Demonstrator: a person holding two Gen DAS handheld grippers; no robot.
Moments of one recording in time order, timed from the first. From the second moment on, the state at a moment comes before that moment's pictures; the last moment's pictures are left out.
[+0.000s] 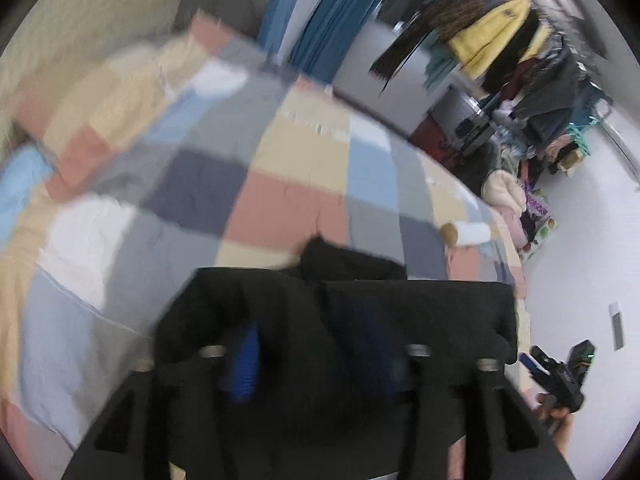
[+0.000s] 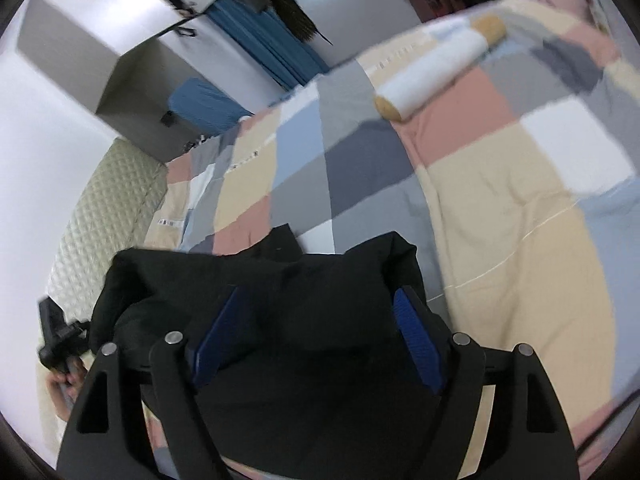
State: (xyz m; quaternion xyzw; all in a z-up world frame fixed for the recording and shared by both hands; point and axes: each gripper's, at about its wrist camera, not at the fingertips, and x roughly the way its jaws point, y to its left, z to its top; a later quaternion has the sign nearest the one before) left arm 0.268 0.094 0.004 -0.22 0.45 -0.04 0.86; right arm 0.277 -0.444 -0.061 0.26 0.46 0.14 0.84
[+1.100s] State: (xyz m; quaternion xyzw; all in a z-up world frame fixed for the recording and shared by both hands) left arm 0.297 -0.036 -0.120 0.01 0.38 -0.05 0.93; right arm 0.280 -0.265 -0.115 0.01 0.37 0.11 0.92
